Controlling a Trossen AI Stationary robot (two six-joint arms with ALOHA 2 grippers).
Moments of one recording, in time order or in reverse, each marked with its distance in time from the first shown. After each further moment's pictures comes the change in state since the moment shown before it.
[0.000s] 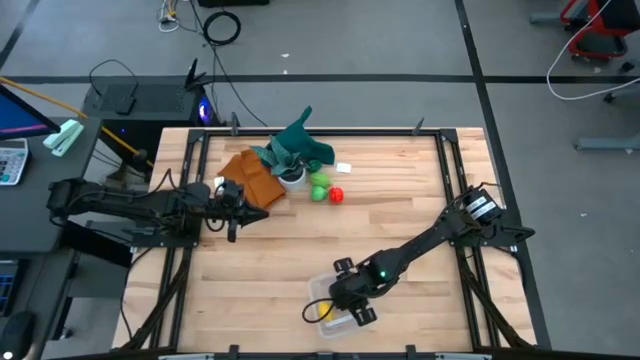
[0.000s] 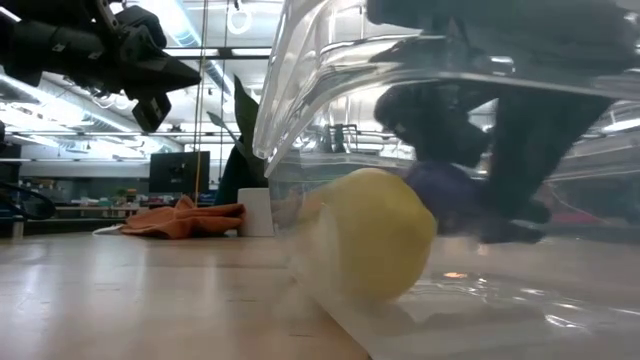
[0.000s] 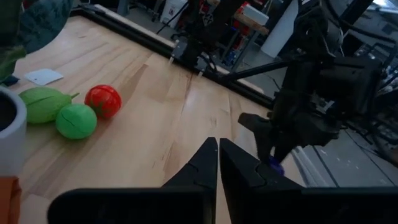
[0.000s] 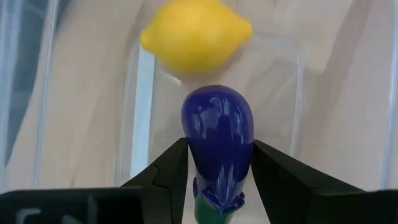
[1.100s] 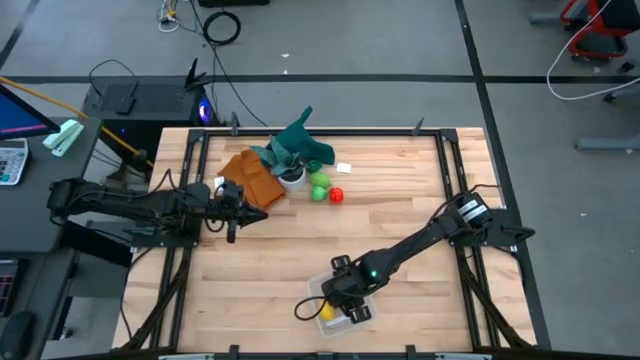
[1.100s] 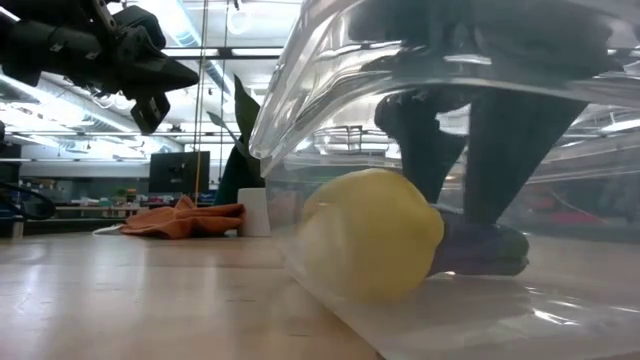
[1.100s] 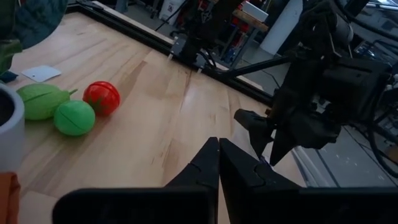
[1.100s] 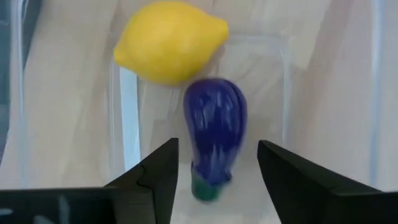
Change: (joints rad) left arm -0.006 -0.009 0.000 -0.019 0.005 0.000; right arm -0.022 0.054 0.107 -0.120 -0.003 0.034
